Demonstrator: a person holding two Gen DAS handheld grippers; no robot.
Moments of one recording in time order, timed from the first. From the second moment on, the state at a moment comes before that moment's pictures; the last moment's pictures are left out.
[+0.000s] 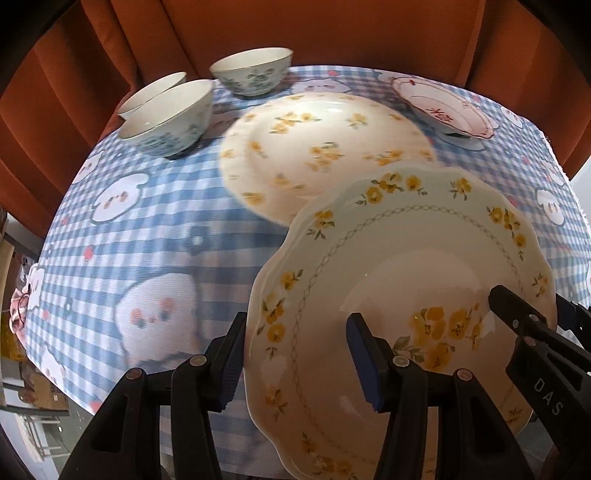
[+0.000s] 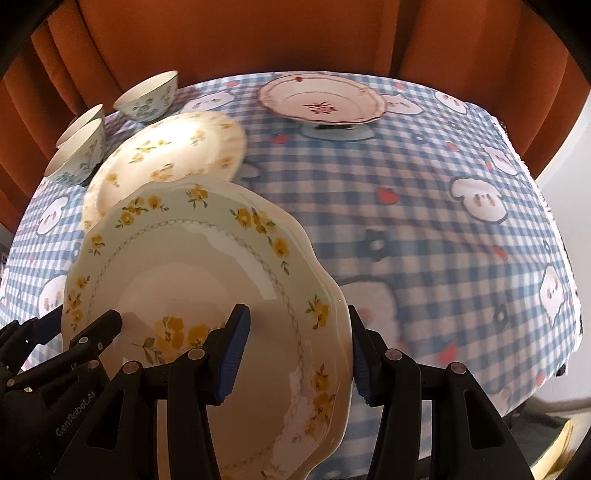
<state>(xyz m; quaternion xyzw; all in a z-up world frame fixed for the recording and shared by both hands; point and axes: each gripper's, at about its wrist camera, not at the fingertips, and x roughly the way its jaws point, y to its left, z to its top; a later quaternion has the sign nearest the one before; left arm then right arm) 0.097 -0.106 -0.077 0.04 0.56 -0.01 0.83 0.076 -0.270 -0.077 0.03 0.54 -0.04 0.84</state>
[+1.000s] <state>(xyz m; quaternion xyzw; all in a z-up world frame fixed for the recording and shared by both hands) 0.140 0.097 -0.090 0.04 0.56 -0.02 0.82 0.116 -0.058 -0.094 0.03 0.55 -0.04 0.83</state>
